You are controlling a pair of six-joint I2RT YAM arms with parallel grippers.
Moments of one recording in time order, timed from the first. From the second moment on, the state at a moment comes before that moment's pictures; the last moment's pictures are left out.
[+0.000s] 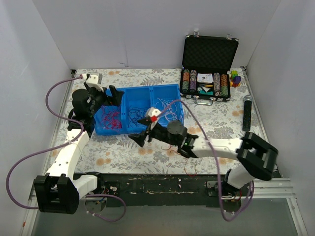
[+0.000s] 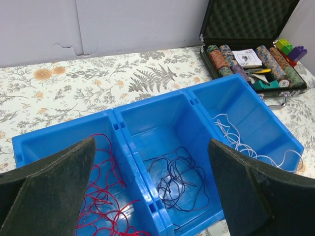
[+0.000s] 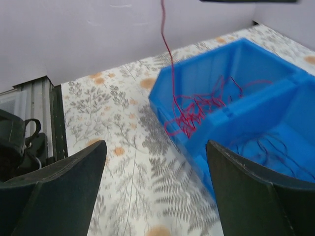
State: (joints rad) left arm -0.07 1.08 0.83 0.15 0.34 -0.13; right arm 1.12 1.42 0.72 0.73 -0.05 0.11
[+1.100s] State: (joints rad) left arm -0.07 1.08 0.88 0.10 0.31 -0.19; right arm 0.97 2.25 1.46 1.21 -0.54 0.31
